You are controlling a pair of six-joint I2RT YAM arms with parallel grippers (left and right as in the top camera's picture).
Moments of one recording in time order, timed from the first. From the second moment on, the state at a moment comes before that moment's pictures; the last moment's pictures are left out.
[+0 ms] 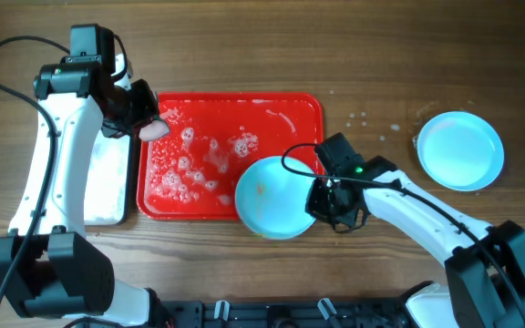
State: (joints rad) left arm 0.04 1.68 1.51 -1.12 0.15 -0.36; right arm 0.51 1.55 0.79 -0.68 -0.28 0.87
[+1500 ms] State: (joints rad) left arm -0.45 1.82 1.19 -0.53 0.20 -0.44; right arm 0.55 1.76 0.89 -0.23 -0.09 0.94
